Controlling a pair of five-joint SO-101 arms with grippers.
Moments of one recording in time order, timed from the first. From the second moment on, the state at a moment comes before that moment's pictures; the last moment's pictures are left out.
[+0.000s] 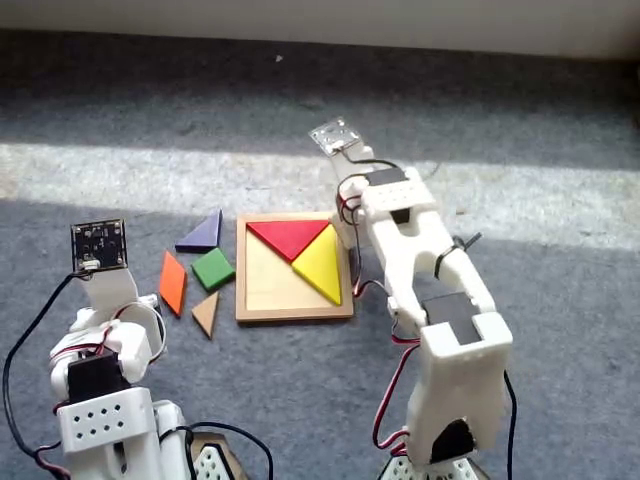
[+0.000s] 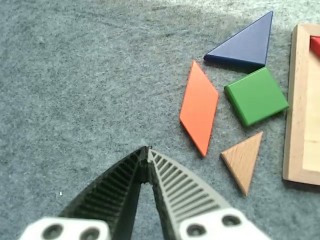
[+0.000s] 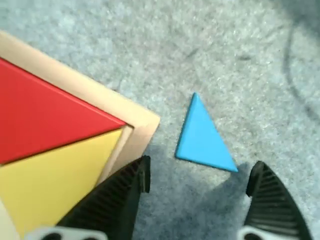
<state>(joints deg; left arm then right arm) -23.1 -76.1 76.1 63.7 0.4 -20.7 24.5 1.4 53.4 21.8</state>
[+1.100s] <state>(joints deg) -23.1 -76.1 76.1 61.2 0.4 -16.5 31.3 -15.0 69.2 22.0</state>
